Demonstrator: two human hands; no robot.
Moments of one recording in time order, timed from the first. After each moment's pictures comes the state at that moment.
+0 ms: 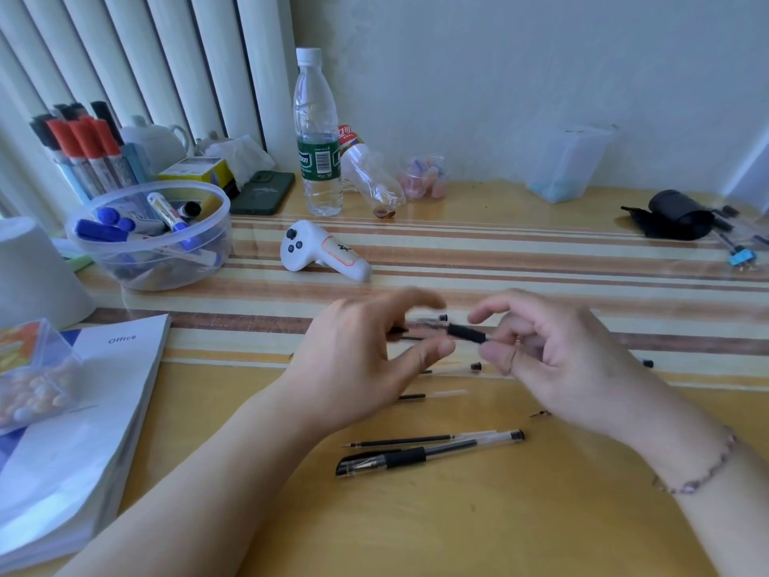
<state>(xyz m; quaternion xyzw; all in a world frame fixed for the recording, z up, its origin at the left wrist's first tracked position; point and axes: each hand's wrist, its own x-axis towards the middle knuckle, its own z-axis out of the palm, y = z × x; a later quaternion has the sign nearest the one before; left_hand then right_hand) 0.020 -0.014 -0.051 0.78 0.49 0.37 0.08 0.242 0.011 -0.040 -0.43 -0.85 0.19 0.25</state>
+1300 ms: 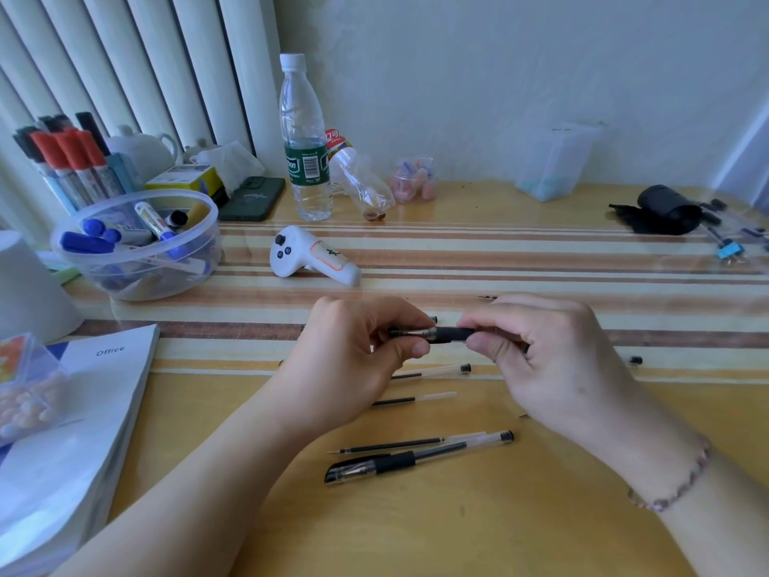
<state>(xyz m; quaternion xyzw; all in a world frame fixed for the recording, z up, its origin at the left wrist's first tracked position) 0.023 -0.012 -0.052 0.75 0.47 0.43 0.17 0.236 0.010 -0.049 -0.37 -0.84 0.08 0.38</state>
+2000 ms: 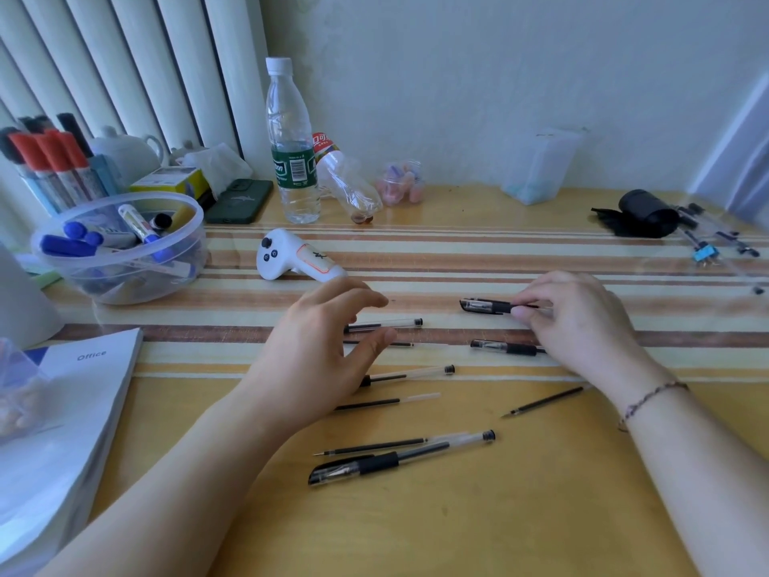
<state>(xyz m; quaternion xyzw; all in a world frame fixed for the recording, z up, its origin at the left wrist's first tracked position) 0.013 -0.004 -0.061 0.76 0.53 0.37 0.05 0.289 0.072 -0.063 -0.64 -0.73 0.01 0.22</state>
